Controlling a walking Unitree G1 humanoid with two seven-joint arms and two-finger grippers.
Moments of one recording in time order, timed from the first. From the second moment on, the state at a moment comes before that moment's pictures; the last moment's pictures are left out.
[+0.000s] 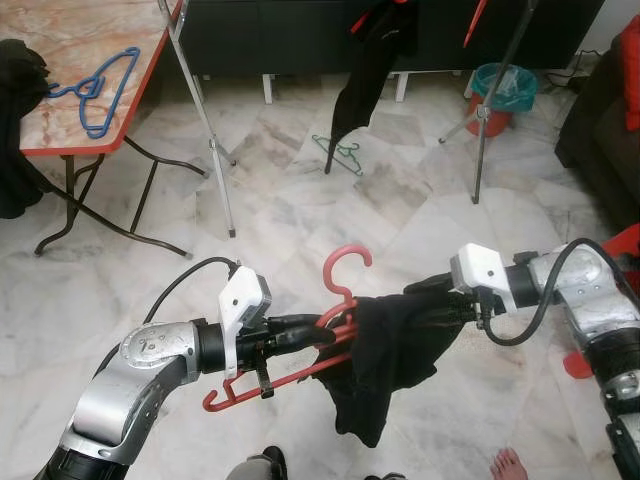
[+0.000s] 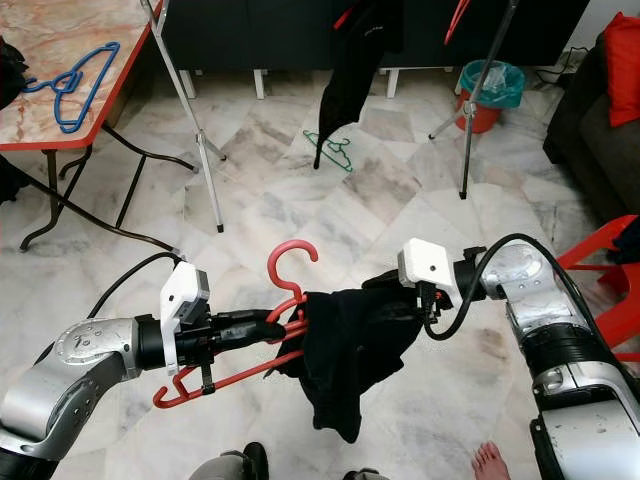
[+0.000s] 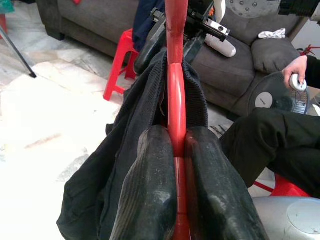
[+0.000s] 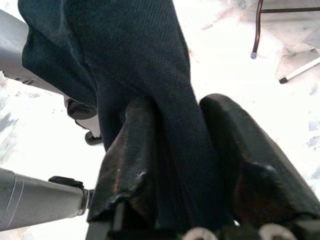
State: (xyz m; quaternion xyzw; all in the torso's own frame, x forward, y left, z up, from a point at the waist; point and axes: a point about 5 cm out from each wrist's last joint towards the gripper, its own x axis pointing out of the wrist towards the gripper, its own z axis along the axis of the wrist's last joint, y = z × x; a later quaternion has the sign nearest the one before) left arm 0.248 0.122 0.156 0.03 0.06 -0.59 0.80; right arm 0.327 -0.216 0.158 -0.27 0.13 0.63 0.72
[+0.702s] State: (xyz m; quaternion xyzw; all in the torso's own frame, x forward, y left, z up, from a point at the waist) left arm 0.247 0.123 0.156 0.03 0.06 -0.59 0.80; right arm 0.323 -0.216 0.153 -0.27 0.14 0.65 0.70
